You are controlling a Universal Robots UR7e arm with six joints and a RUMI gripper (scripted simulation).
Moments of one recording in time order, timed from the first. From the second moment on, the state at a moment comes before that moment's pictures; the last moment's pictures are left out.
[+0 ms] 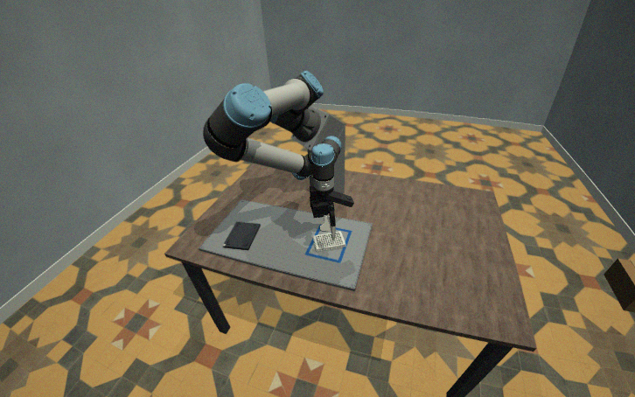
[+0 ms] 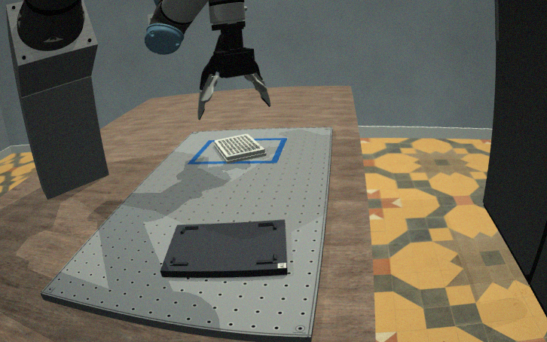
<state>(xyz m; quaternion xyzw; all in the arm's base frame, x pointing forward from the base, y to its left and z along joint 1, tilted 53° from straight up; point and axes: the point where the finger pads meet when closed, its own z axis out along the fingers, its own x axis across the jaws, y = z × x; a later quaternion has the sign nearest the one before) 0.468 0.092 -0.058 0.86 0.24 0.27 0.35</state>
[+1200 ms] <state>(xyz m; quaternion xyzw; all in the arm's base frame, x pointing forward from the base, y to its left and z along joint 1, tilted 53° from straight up) 0.500 0.066 -0.090 0.87 0.24 0.27 0.35</state>
